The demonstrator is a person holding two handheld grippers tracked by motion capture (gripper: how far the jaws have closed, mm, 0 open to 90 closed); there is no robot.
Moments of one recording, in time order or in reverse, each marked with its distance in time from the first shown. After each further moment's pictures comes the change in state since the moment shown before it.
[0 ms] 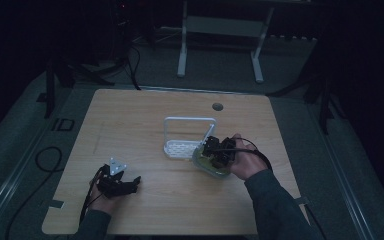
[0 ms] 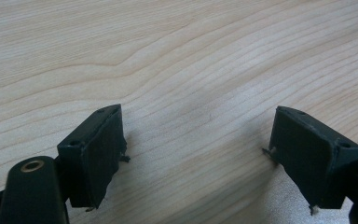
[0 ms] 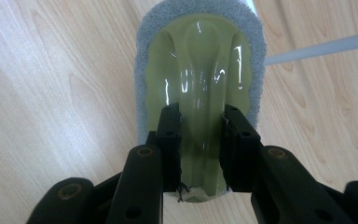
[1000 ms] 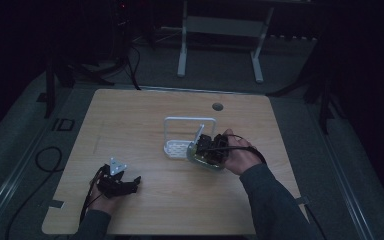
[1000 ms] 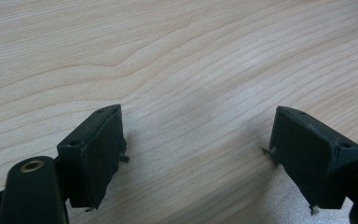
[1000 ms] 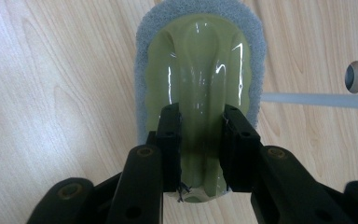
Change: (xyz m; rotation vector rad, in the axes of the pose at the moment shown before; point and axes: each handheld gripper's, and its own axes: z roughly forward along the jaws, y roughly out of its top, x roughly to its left) left arm 0.000 0.000 0.000 -0.001 -0.001 0.003; right arm 0.002 0.019 0.000 -0.024 -0.056 -0.134
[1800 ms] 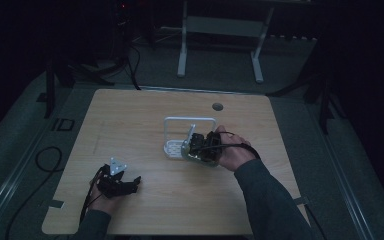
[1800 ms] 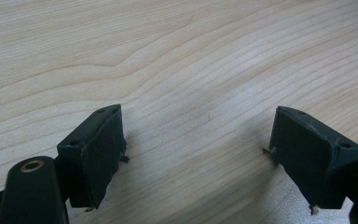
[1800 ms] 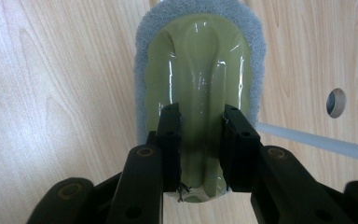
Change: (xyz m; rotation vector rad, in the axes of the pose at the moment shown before) left arm 0.000 0.000 0.000 0.000 0.000 0.002; right arm 0.001 0.019 -0.001 -0.008 -0.035 -0.086
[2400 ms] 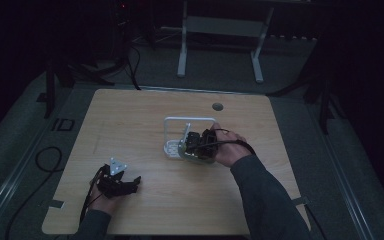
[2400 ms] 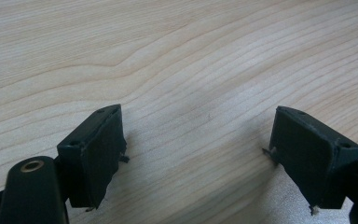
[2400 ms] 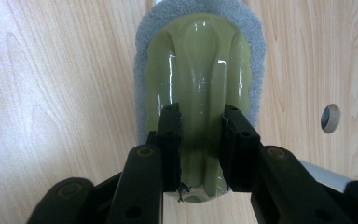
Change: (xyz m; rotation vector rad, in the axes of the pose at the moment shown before) left arm 0.000 0.000 0.000 0.000 0.000 0.000; right arm -0.006 0.010 0.010 -0.002 -0.004 -0.059
